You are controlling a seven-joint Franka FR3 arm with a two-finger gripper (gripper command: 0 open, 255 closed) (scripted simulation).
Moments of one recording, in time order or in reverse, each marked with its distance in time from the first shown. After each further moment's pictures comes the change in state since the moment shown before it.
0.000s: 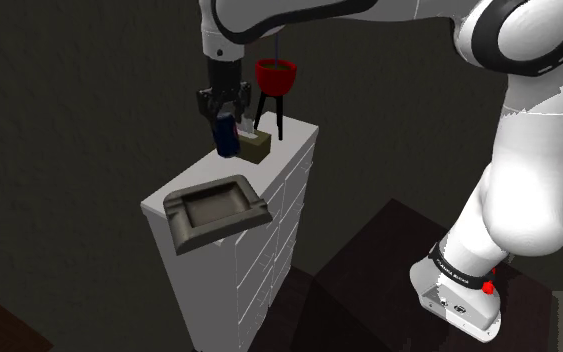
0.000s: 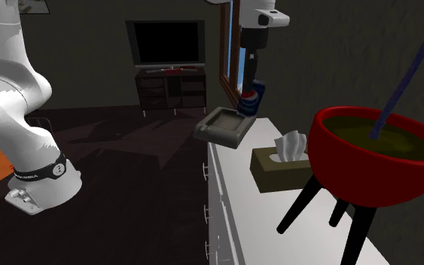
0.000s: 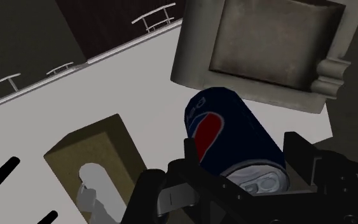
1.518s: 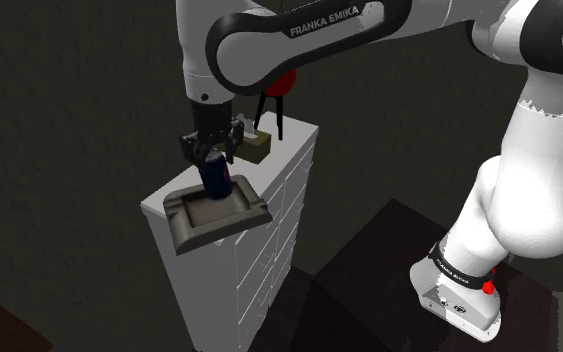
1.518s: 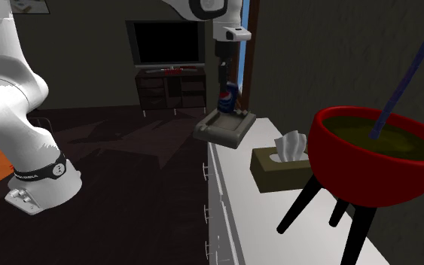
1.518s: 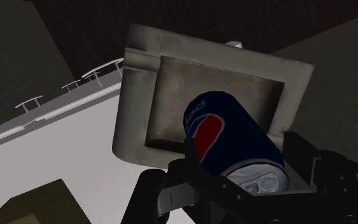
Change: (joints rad) arm 0.116 -0.087 0.072 -0.237 -0.004 0.148 0.203
